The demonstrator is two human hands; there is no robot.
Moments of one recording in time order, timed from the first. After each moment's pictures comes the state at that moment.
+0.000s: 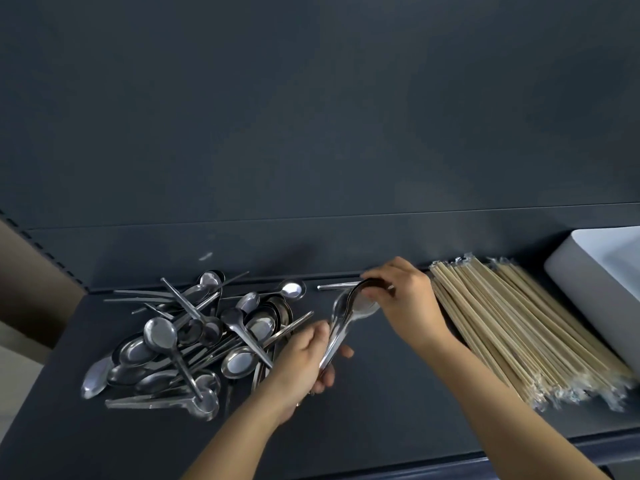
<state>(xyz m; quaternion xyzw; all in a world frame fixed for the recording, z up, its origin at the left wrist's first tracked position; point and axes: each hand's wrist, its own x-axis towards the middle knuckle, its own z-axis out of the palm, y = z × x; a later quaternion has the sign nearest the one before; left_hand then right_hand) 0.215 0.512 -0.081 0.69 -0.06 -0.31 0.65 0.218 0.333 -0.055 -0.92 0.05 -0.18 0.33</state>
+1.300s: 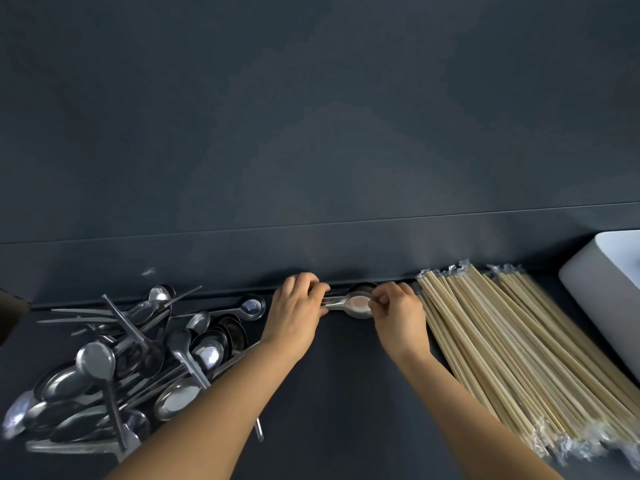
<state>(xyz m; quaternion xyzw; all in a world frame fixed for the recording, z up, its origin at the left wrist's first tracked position) 0.326 0.418 -0.157 0.94 -0.31 0.04 0.12 0.255 0.260 -0.140 -0.91 0.23 -0.11 0.32</state>
